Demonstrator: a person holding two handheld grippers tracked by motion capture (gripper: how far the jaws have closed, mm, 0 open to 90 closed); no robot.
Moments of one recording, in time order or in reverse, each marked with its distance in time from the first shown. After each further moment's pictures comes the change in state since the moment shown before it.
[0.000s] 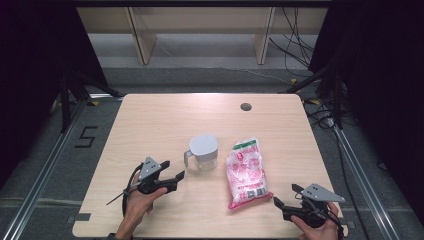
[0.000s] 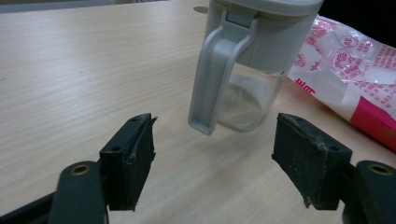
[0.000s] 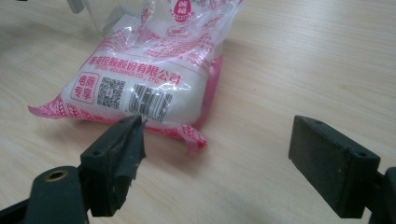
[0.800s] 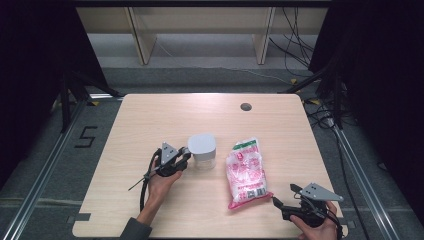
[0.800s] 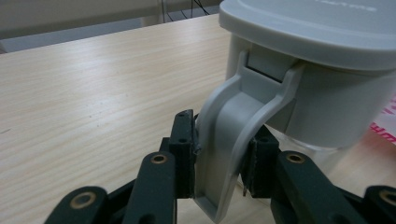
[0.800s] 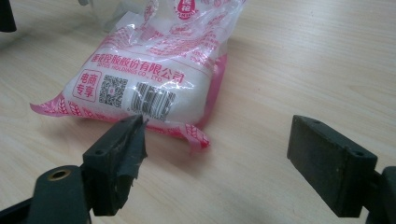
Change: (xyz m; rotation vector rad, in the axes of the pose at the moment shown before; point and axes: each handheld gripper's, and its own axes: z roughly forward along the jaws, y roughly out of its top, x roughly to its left) left arm 0.006 0.018 0.057 -0.045 0.131 0.105; right arm 0.002 -0.001 0.001 0.012 0.027 0.021
